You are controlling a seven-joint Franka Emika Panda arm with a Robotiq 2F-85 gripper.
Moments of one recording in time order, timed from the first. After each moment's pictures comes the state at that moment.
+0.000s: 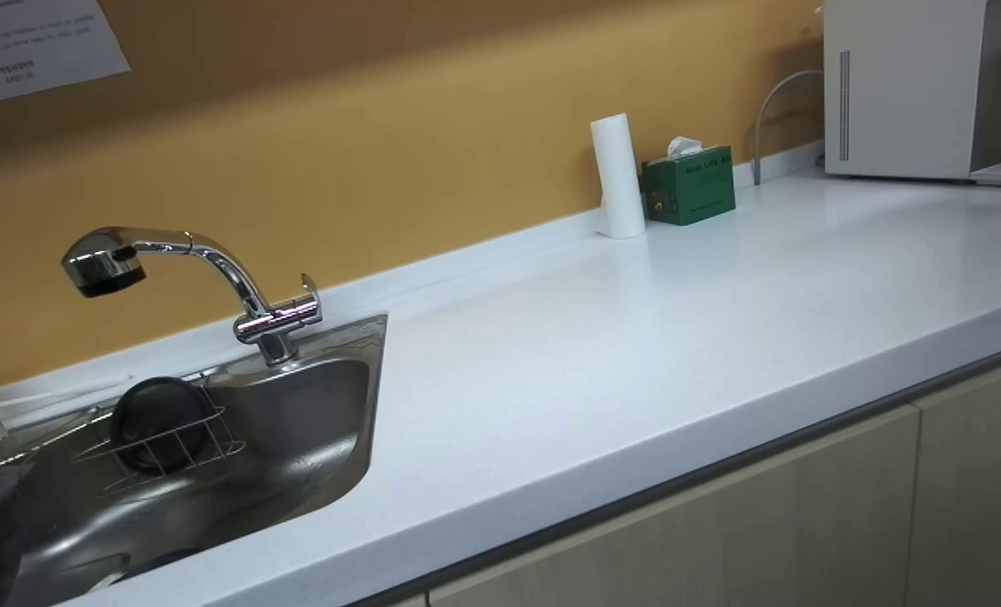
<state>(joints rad) -0.42 0.14 -0.19 -2.27 -0.97 3.05 1.09</state>
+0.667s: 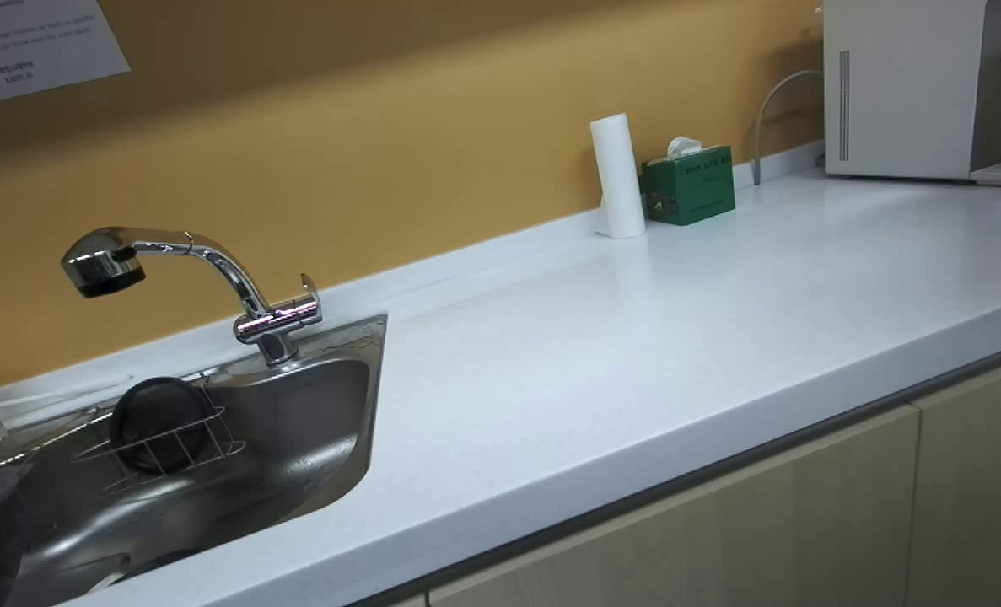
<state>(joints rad) -0.42 0.26 -0.21 -2.16 -1.04 3.14 1.09</state>
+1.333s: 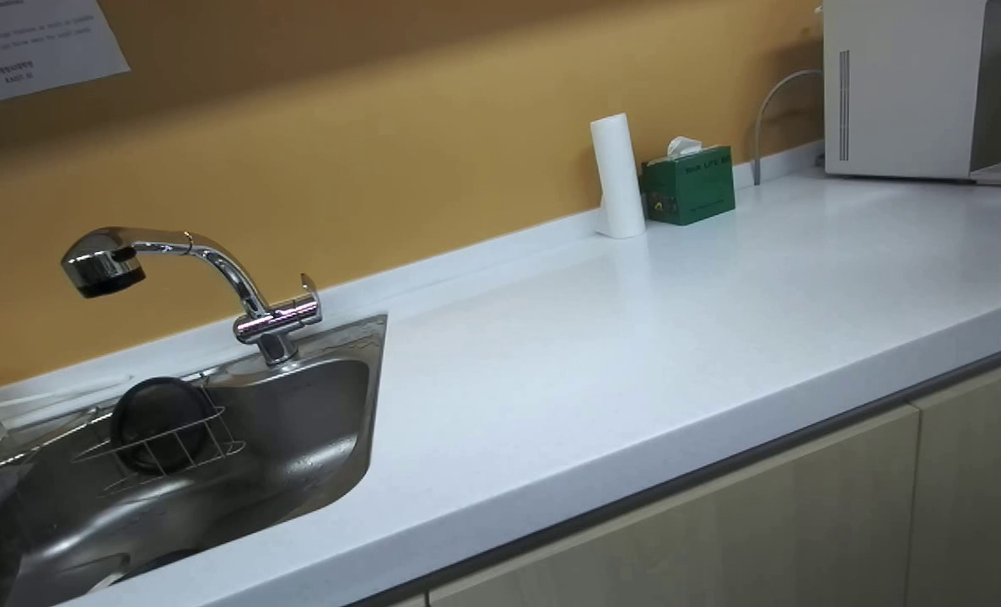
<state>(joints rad) -0.36 0.36 -0.30 -2.02 -1.05 3.20 1.09</state>
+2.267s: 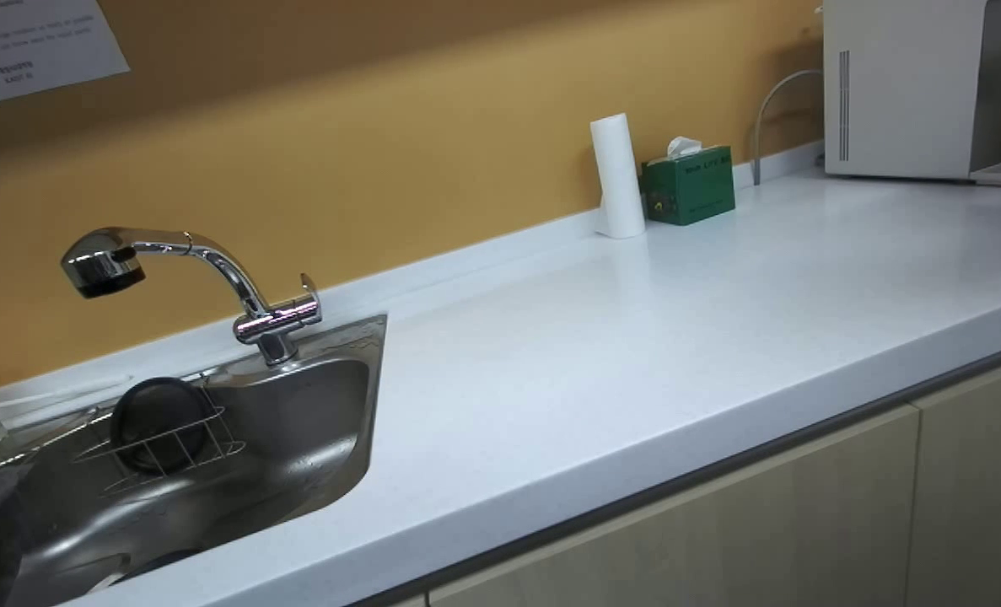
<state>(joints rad) -0.30 0.43 -0.37 -1.97 -1.04 3.25 1.08</state>
